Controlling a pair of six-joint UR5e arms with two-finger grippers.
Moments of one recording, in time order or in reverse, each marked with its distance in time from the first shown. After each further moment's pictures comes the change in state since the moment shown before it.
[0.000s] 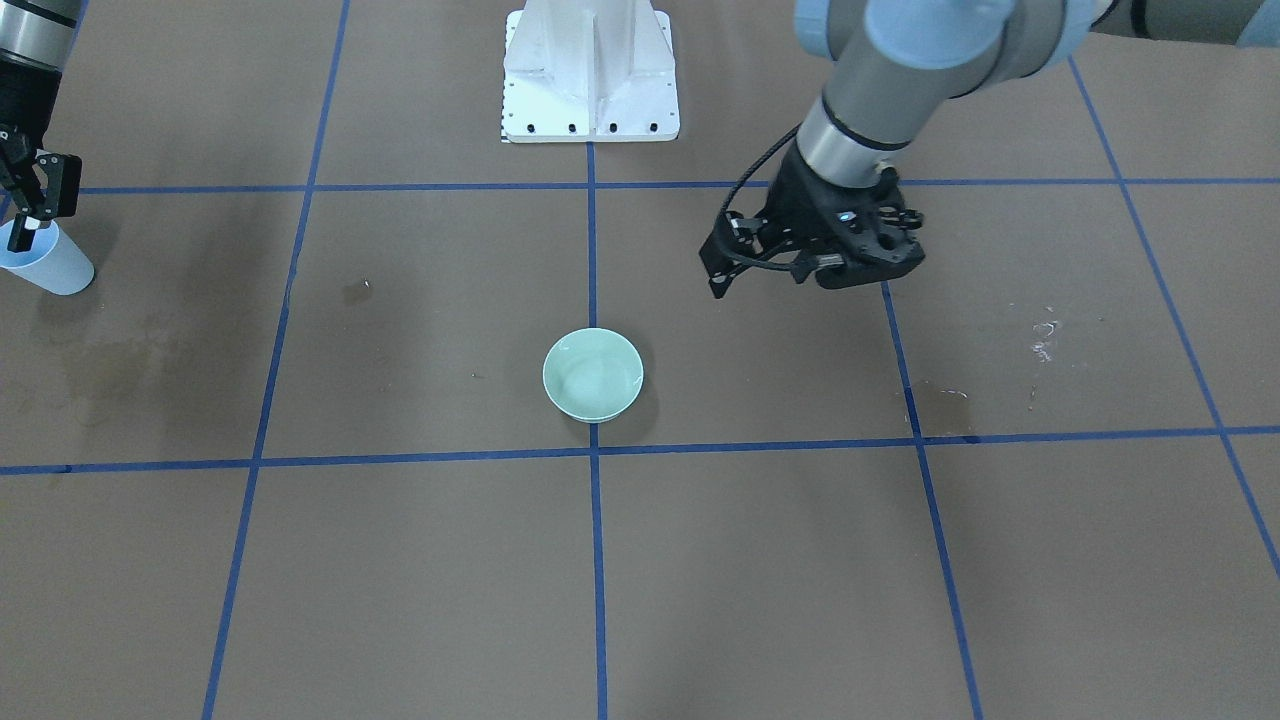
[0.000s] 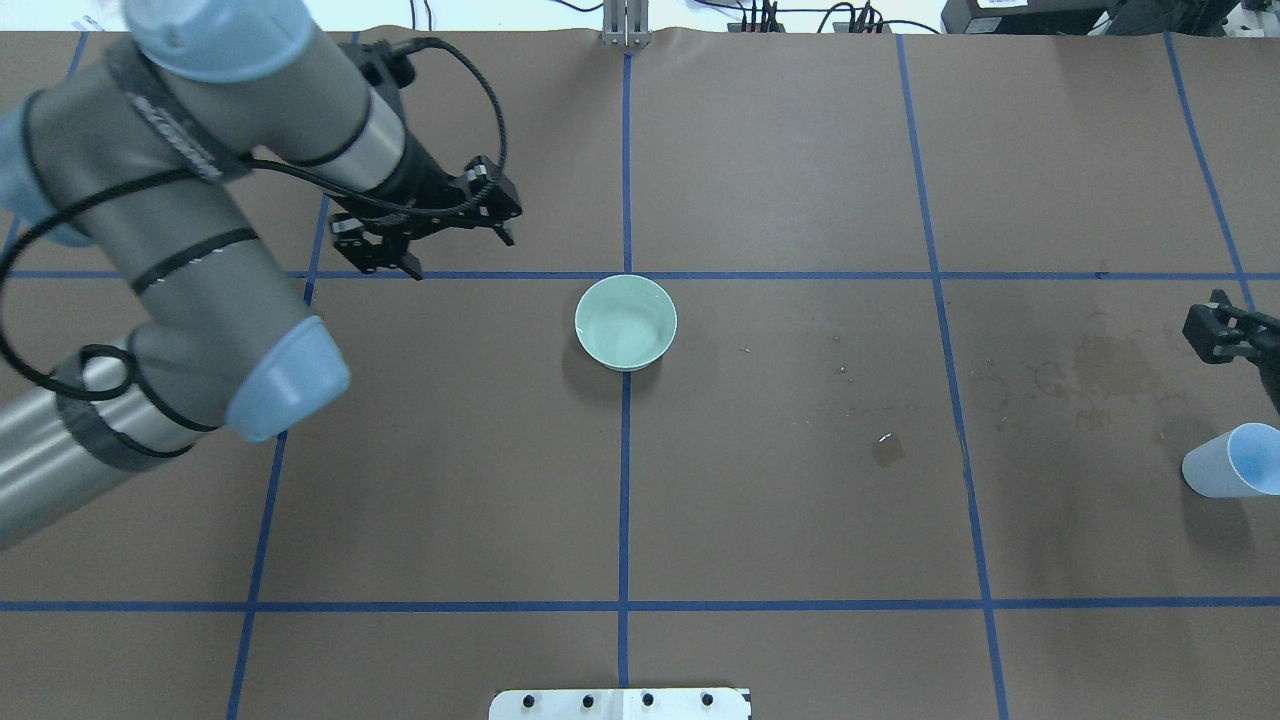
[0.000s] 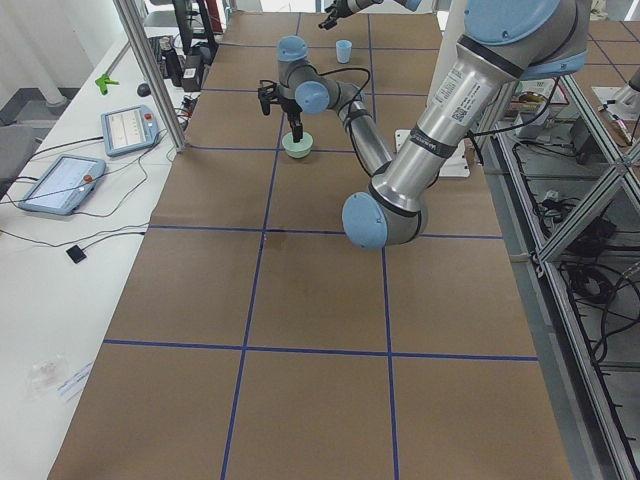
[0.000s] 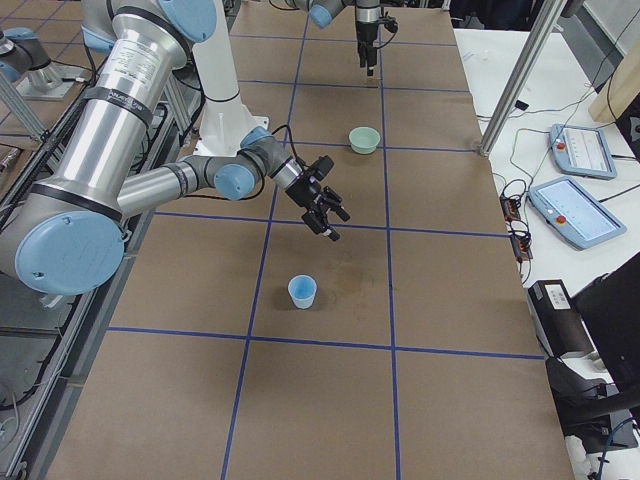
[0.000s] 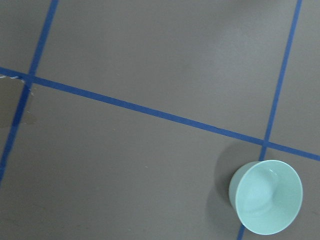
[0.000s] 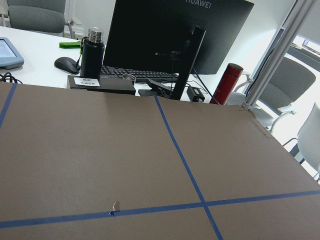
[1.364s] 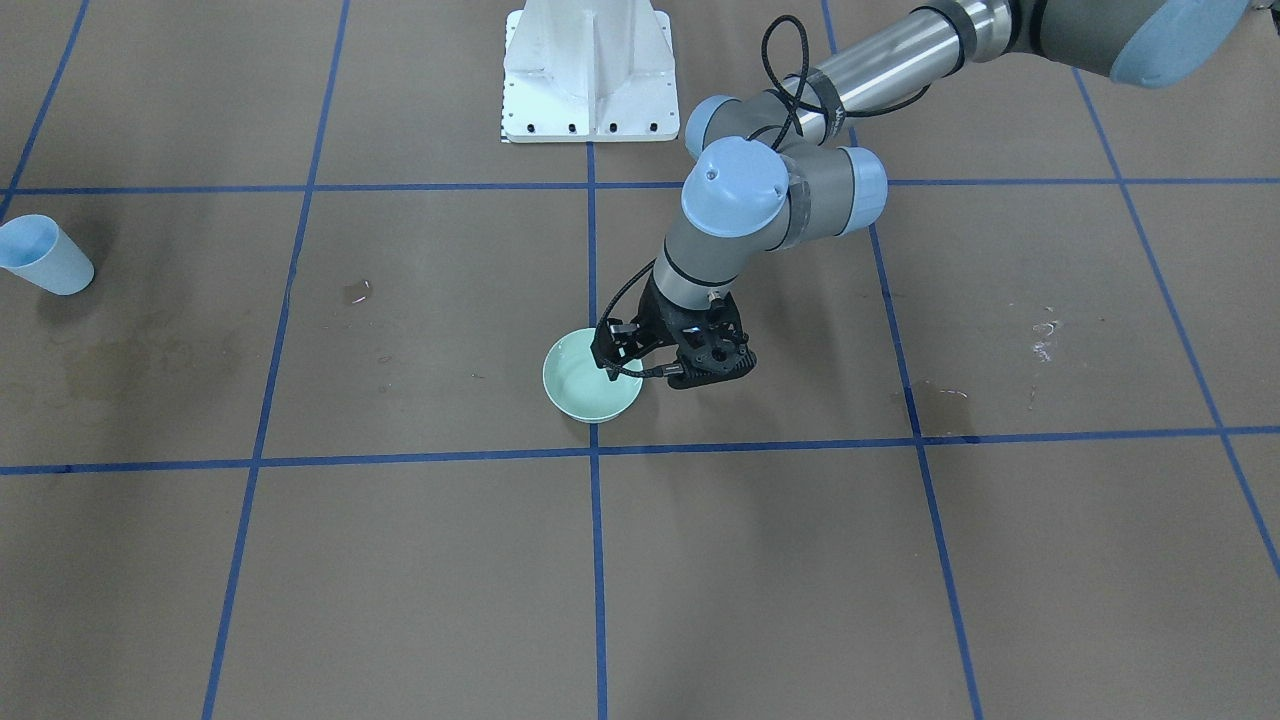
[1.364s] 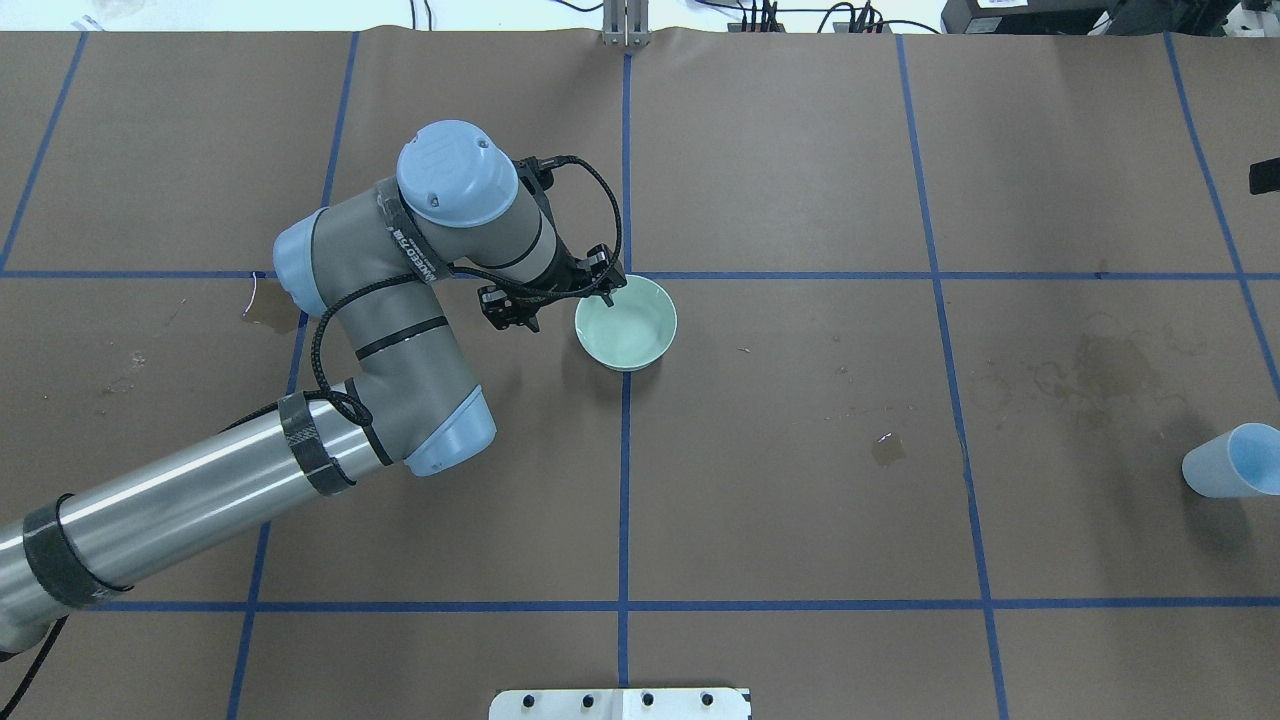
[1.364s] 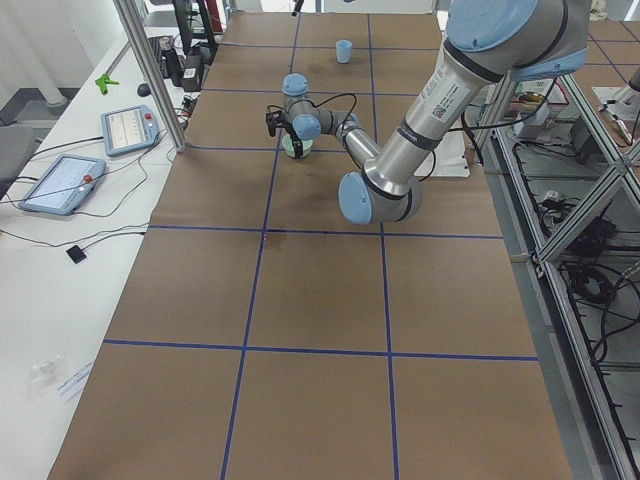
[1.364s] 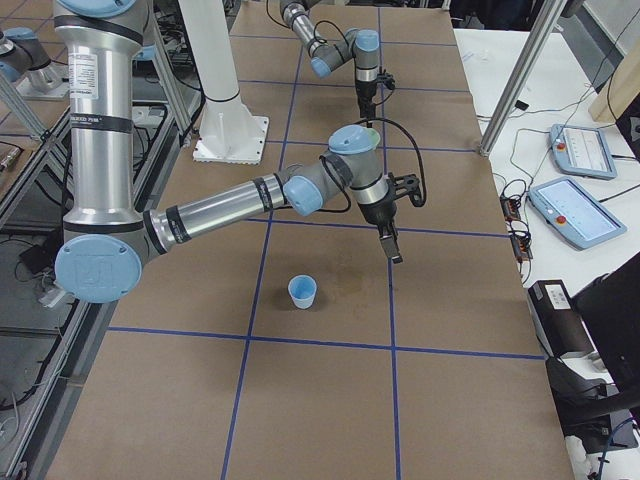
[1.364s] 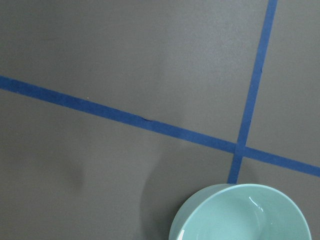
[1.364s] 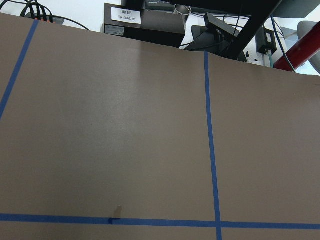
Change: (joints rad) left arm 0.139 -0.098 0.389 -0.338 0.097 -0.059; right arm 0.719 0.423 -0.372 -0.012 0.953 -0.793
